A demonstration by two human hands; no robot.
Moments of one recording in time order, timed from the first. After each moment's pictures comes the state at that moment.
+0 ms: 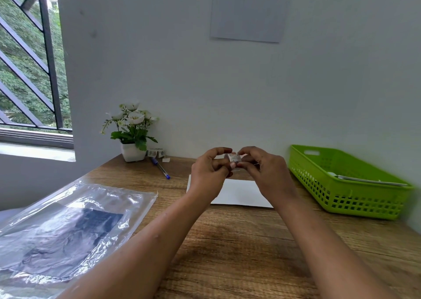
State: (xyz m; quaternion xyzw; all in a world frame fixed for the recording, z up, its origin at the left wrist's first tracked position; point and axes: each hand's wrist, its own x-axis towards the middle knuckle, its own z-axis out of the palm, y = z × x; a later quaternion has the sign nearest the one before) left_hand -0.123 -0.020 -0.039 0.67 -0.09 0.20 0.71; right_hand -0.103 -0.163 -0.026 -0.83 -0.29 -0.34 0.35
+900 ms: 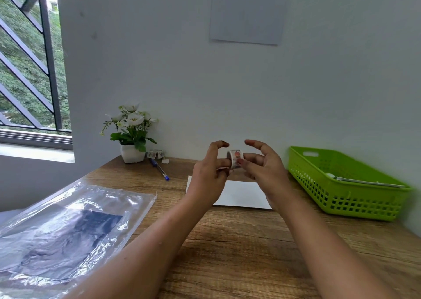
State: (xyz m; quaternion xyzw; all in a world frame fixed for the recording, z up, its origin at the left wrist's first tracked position) left_hand -0.125 -0.014 -0.043 0.79 -0.17 0.31 0.51; right_hand -0.108 -0.154 -0.021 -0.69 -0.20 -0.12 0.69
